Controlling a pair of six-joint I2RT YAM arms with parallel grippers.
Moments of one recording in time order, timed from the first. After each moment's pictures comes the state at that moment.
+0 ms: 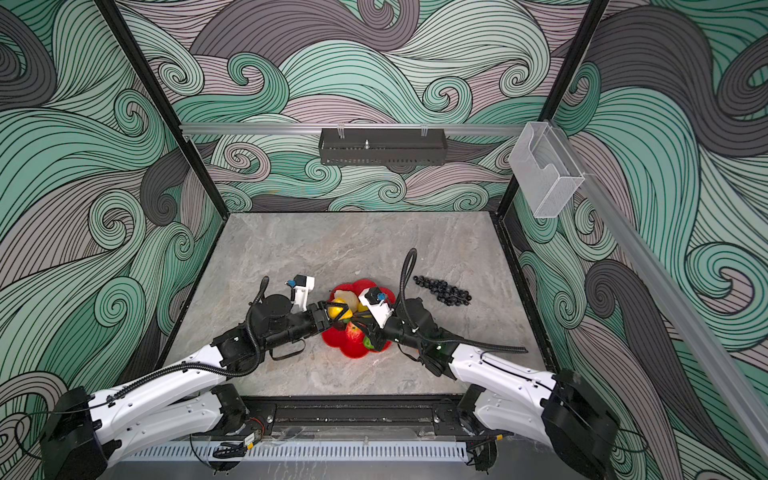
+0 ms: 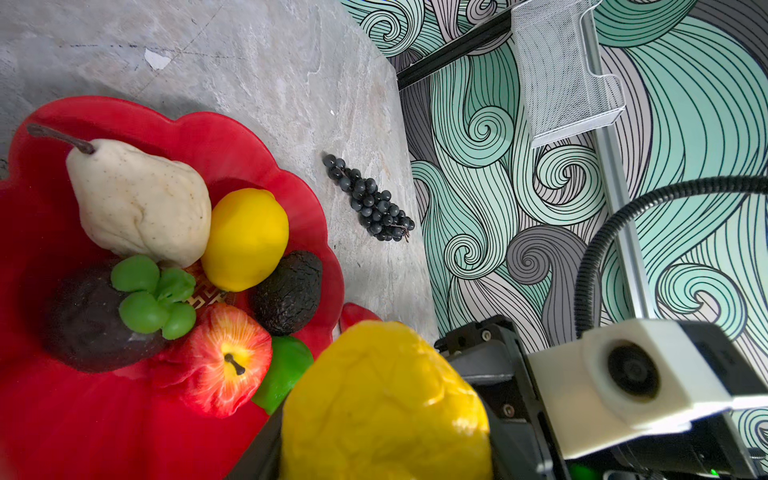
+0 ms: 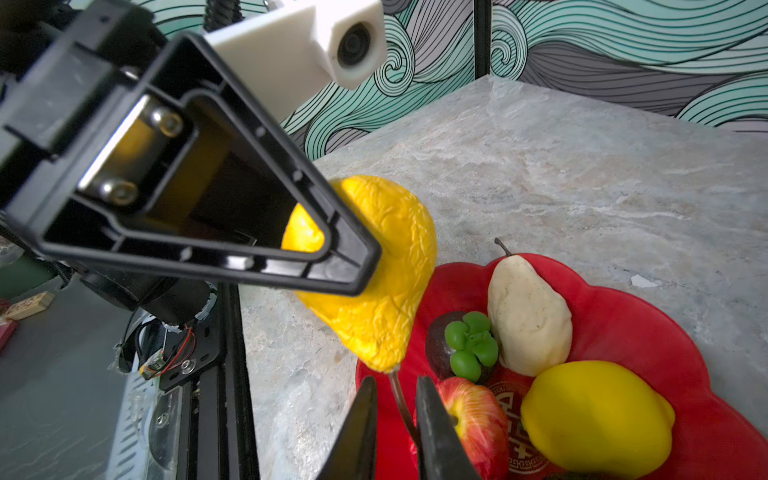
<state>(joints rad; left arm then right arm) -0.83 0.94 0.54 0.04 0.12 -1.09 0.87 1.08 0.47 0.29 -0.28 0.11</state>
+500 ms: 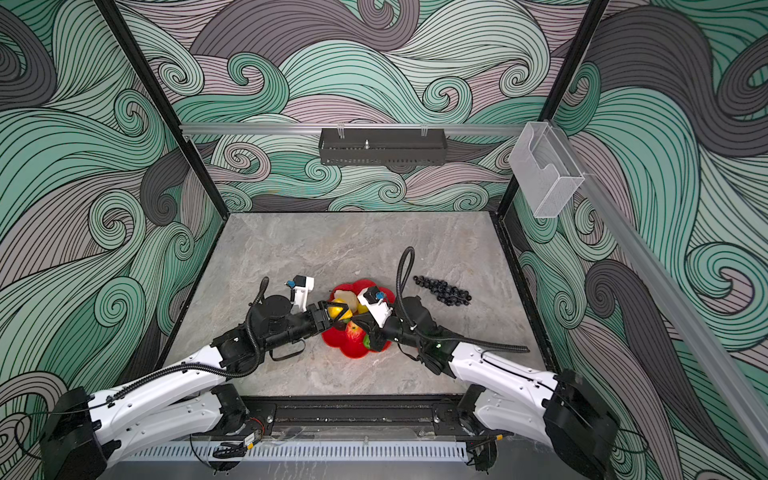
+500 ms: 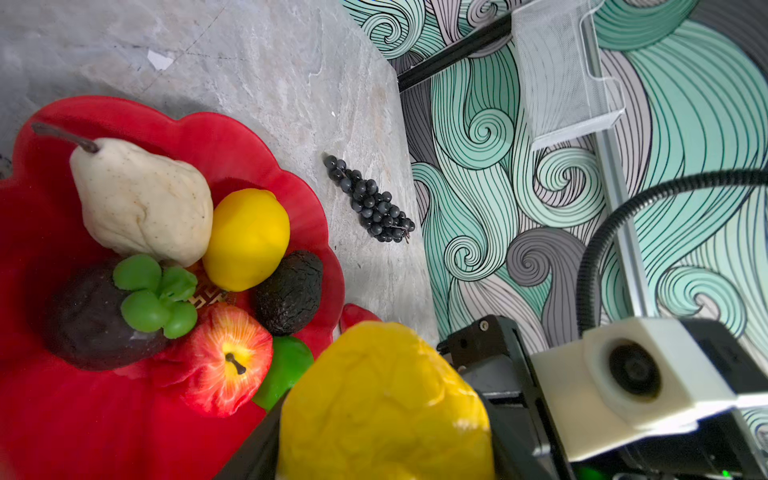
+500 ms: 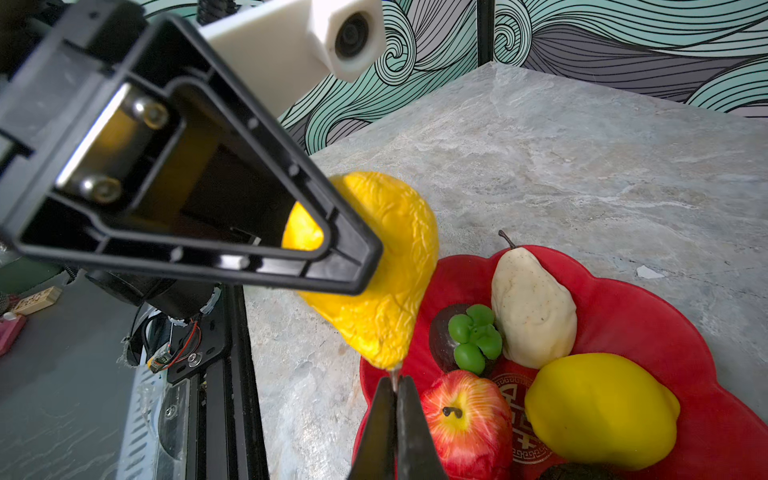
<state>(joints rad) -0.83 0.94 0.54 0.03 0.10 -1.08 0.87 1.08 0.52 0.20 -0.29 0.11</state>
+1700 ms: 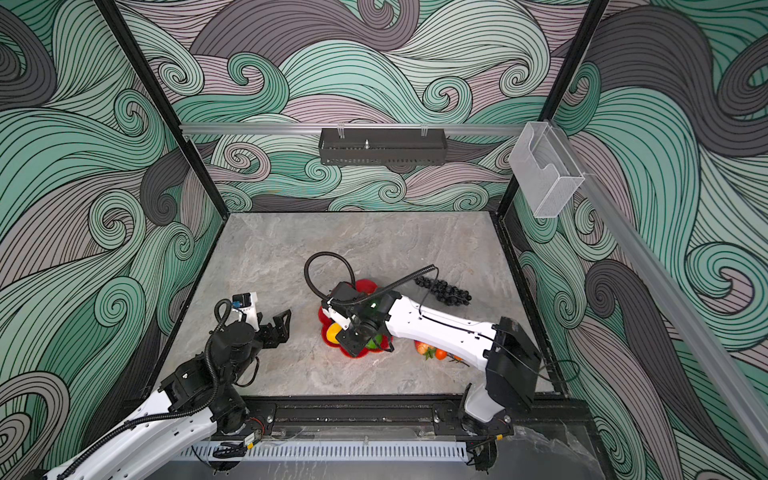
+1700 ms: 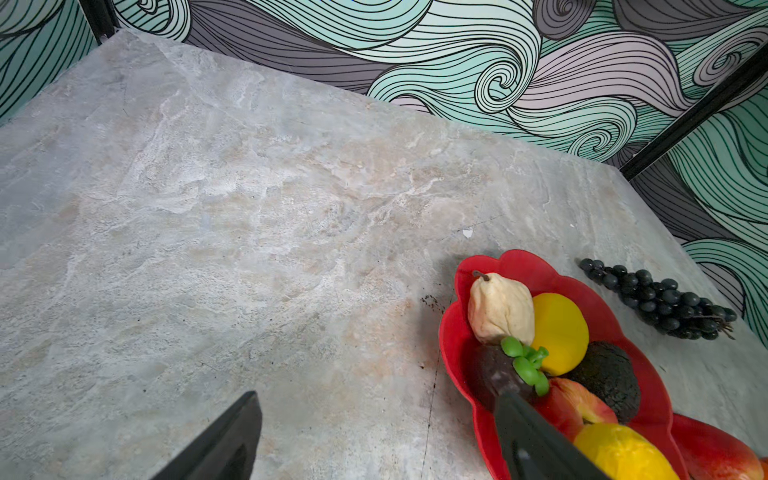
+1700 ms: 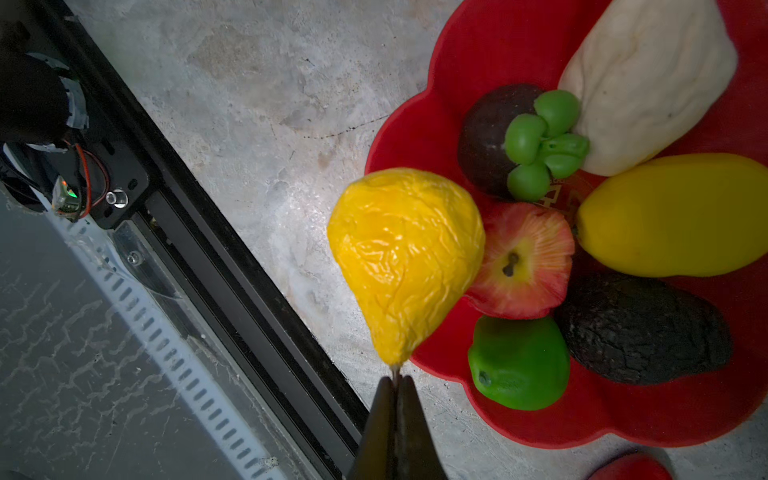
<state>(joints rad) -0.73 0.41 0.39 -0.50 -0.50 -0.59 1.08 1.60 1.29 -0.93 -0.09 0.14</state>
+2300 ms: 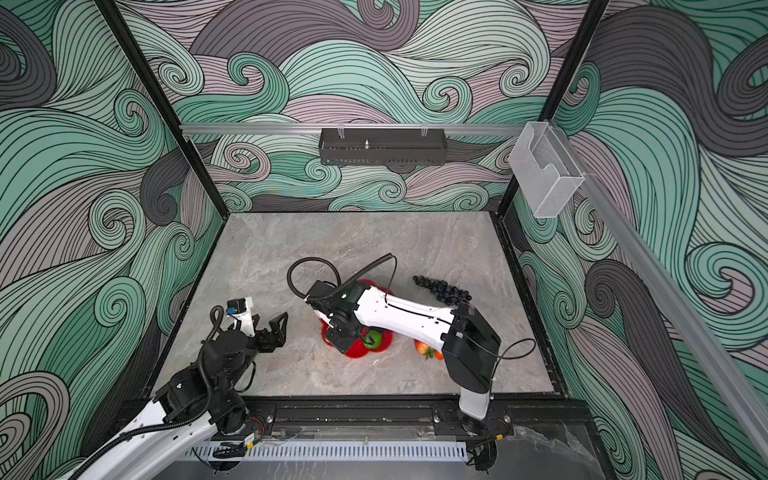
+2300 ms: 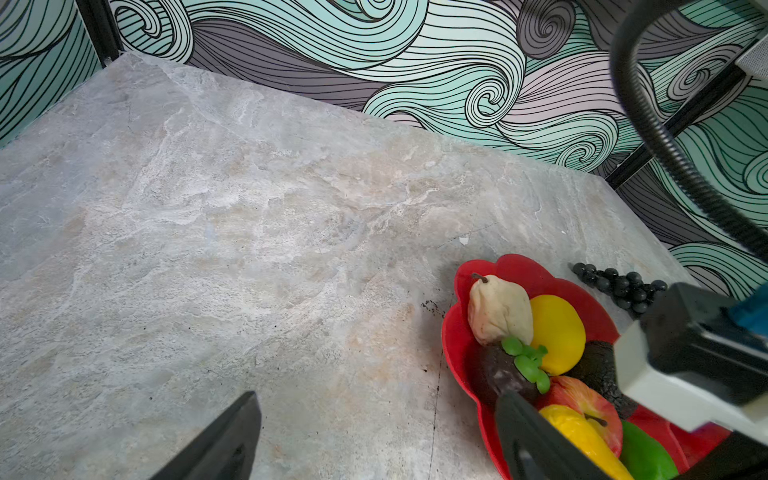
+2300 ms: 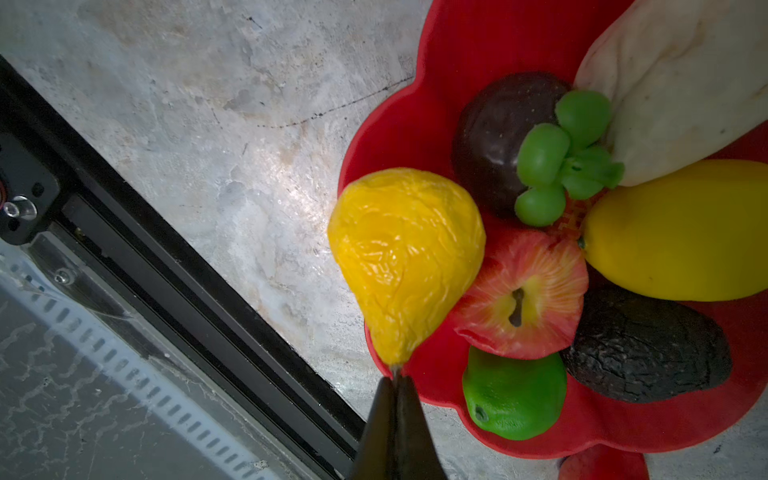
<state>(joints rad) -0.73 0.29 0.34 -0.50 -0.50 -0.55 1.09 1.82 1.51 -1.10 -0.03 0.15</state>
